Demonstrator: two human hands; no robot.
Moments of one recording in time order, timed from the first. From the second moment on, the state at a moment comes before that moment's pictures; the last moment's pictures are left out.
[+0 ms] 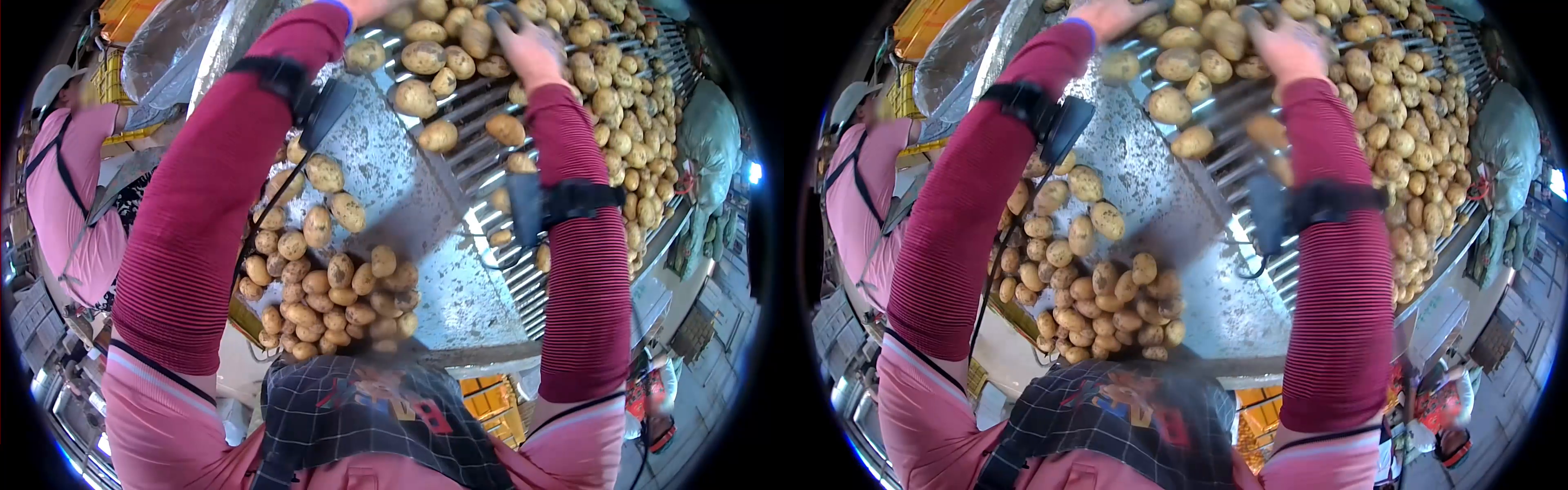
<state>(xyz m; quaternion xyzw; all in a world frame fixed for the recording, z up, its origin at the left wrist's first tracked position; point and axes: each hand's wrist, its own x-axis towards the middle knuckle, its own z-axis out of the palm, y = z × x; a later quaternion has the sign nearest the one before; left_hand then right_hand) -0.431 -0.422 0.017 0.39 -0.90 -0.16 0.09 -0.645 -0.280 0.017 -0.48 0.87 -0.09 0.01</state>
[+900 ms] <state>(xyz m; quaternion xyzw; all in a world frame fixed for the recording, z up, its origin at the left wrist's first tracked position) -0.004 -0.073 0.049 0.43 -0.84 -0.27 0.18 -0.360 0.096 0.046 -0.58 0.65 -0.01 0.50</state>
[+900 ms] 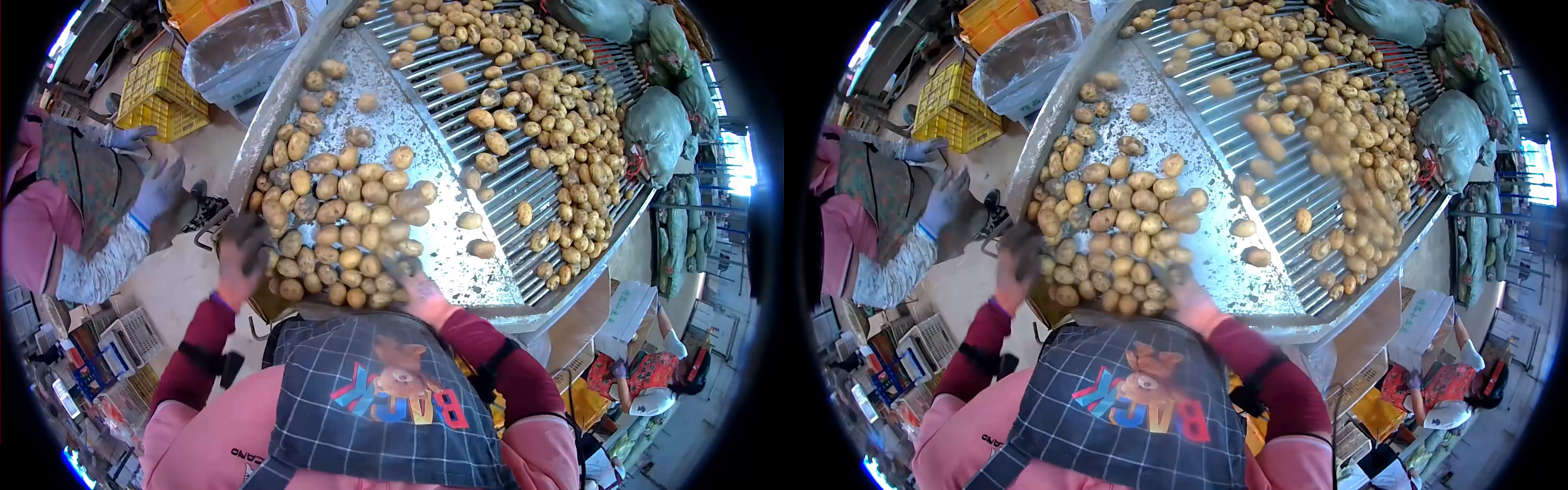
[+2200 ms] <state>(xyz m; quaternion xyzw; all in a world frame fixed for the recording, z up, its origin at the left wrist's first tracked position) -0.051 0.018 0.038 0.39 -0.87 -0.27 0.11 -0.362 -0.010 0.056 -0.65 0.64 -0.08 0.40</state>
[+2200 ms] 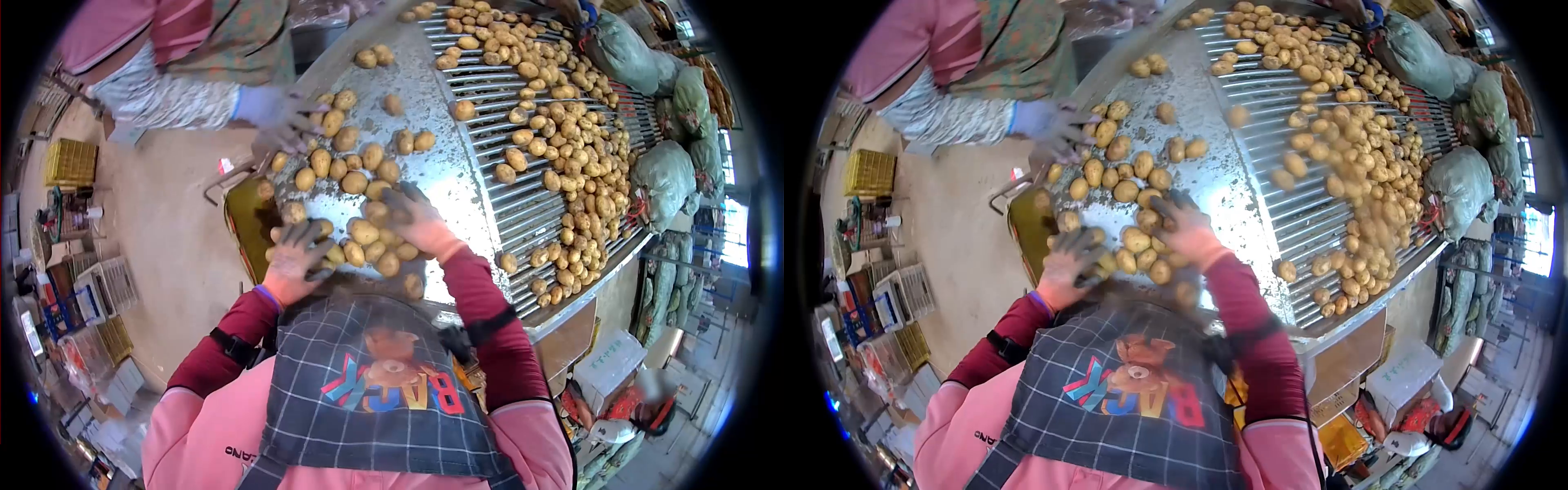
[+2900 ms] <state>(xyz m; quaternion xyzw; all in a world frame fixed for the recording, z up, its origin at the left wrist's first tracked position) -0.109 0.014 0.014 0.36 -0.91 -0.22 0.04 -0.674 0.126 0.095 -0.51 0.83 -0.22 0.07</state>
